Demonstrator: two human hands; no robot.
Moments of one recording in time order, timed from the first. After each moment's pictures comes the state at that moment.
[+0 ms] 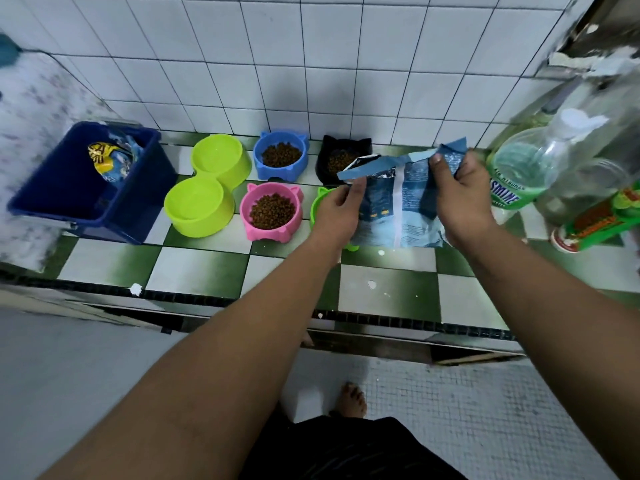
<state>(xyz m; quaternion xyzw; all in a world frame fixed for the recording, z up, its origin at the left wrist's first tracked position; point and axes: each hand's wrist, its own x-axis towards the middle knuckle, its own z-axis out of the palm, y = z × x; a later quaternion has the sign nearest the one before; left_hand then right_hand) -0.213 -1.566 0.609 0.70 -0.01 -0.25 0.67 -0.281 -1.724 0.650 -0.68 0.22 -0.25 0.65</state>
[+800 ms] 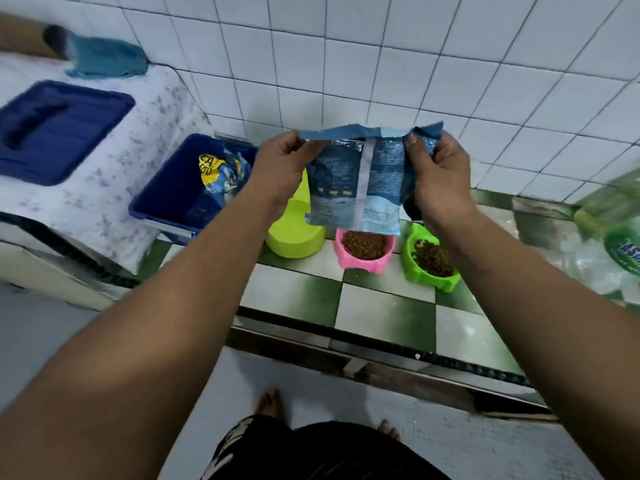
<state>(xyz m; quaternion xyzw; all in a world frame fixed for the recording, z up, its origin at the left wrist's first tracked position) -0.050 -1.323 0.698 0.70 -0.10 -0.08 0.71 -0.138 -1.516 0.710 -0.65 0.12 -0.24 0.71</state>
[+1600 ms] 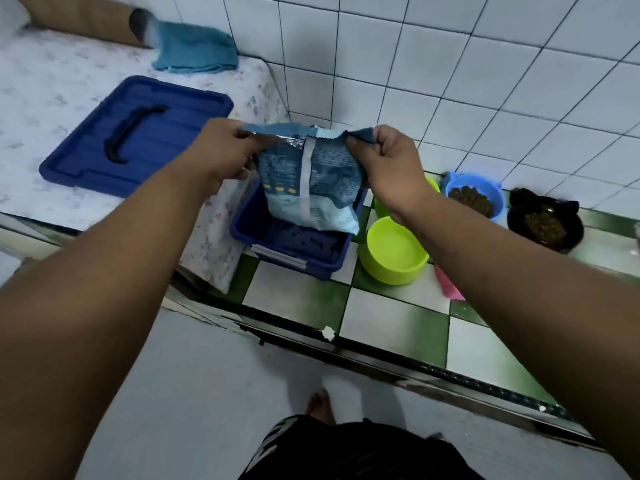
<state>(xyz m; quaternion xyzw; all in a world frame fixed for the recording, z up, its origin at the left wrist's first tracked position) 0.124 -1.066 0.701 0.85 -0.03 -0.12 0.52 0.037 -1.301 0.687 -0.70 0.09 -0.08 0.70</state>
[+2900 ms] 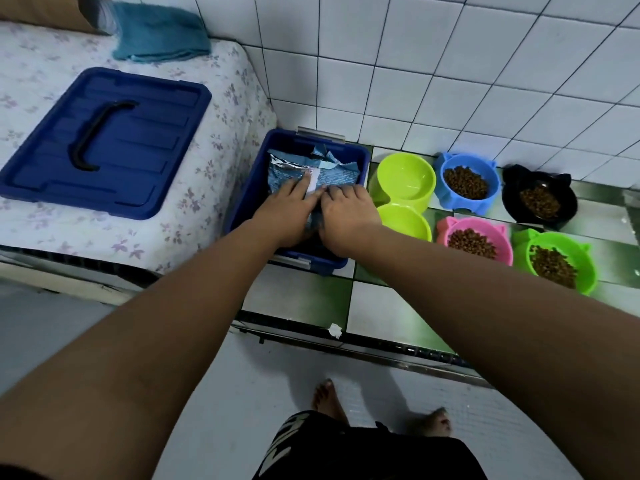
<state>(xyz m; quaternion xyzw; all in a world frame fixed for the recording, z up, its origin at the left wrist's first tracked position) 0.107 -1.126 0.578 0.92 -0.34 -0.17 0.02 0.037 -1.256 0.593 -1.00 -0.01 0.04 -0.08</state>
